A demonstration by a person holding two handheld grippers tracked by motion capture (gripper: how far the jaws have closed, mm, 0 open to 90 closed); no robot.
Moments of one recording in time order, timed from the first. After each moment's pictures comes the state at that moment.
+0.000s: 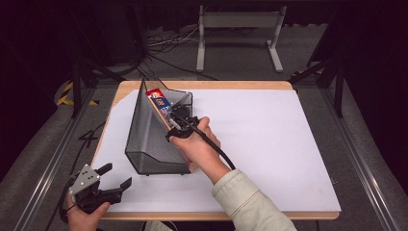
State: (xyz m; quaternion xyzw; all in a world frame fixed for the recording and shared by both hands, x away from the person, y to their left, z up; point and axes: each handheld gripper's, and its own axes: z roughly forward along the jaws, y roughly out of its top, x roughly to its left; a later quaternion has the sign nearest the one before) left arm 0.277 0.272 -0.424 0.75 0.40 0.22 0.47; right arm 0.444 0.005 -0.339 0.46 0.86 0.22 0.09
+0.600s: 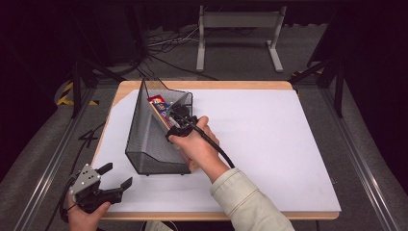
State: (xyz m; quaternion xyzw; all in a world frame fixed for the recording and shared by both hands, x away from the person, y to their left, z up) left arm 0.277 0.271 -0.424 0.75 0.40 0.22 0.47; right arm 0.454 0.007 -0.346 0.47 0.86 0.19 0.06
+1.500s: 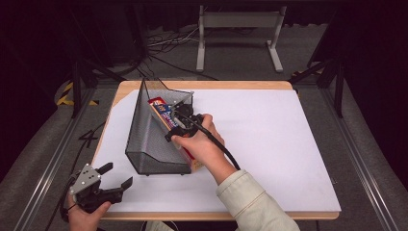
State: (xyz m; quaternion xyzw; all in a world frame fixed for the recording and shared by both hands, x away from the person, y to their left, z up) left arm 0.278 0.270 -0.423 0.75 0.40 0.22 0.47; right arm 0.442 -0.010 -0.332 0.41 0.86 0.27 0.10
